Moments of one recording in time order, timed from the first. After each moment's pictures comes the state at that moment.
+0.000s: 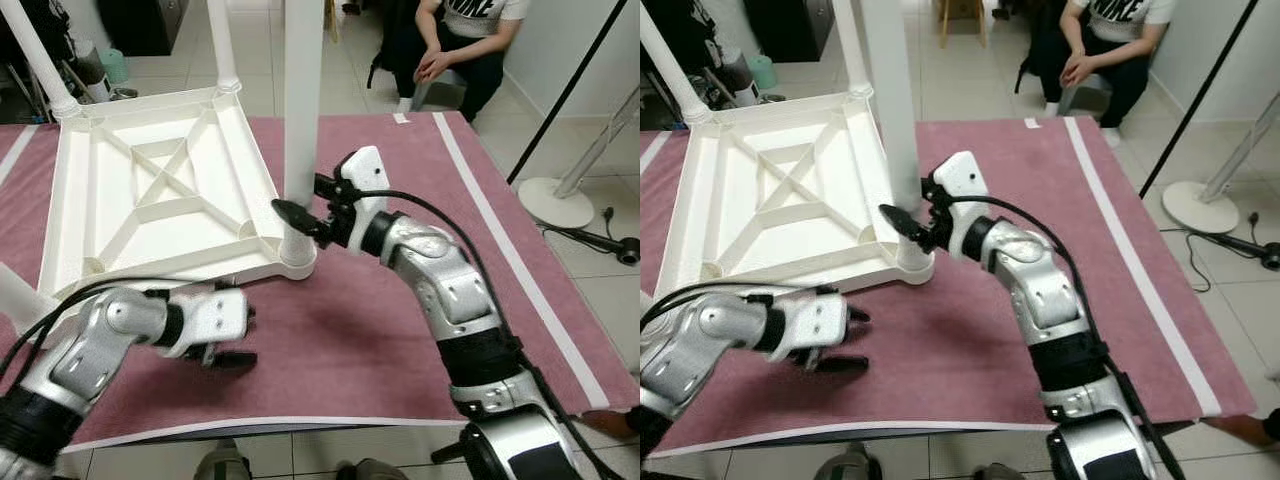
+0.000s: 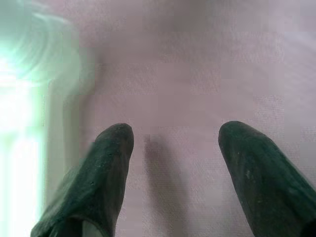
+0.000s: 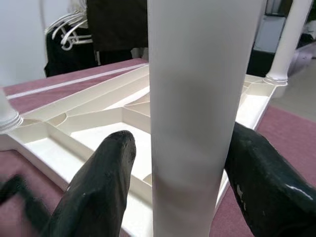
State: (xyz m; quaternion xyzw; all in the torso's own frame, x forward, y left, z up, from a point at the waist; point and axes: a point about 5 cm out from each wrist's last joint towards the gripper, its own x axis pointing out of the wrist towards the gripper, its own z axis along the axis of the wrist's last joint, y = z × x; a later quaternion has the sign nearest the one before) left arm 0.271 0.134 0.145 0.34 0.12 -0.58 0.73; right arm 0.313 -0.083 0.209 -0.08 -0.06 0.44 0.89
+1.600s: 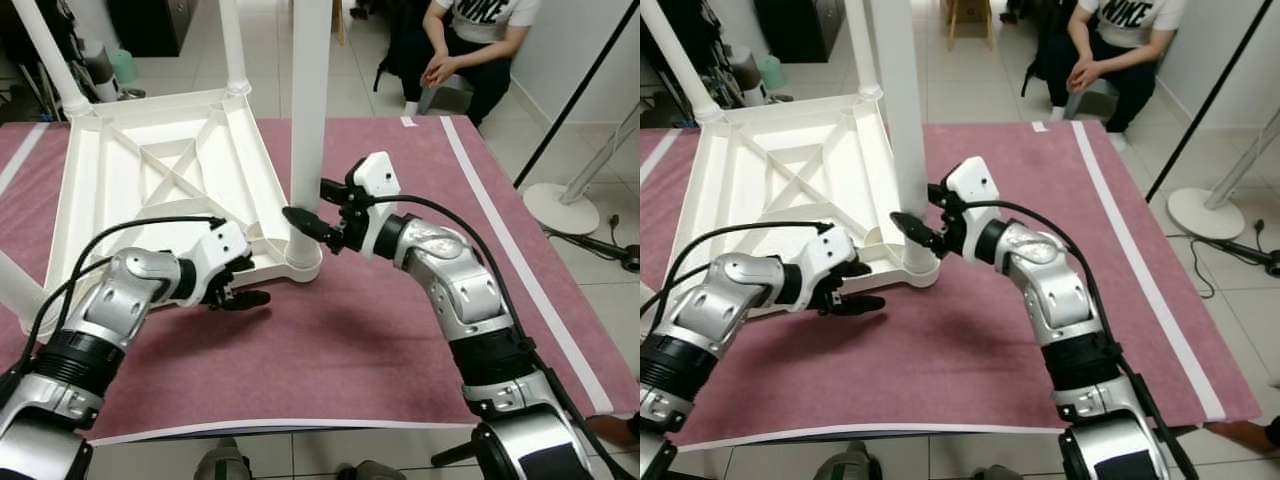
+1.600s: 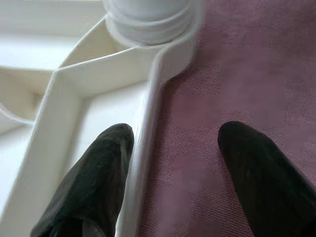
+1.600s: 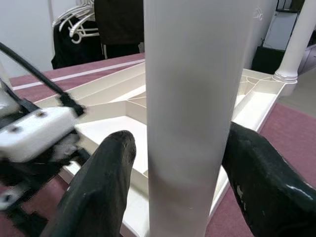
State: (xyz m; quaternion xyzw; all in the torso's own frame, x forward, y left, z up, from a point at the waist) left arm 0.317 0.133 0.126 0.24 0.20 -0.50 0.81; right arm 0.316 -0.087 0.205 -0.08 -0.05 0.45 0.89
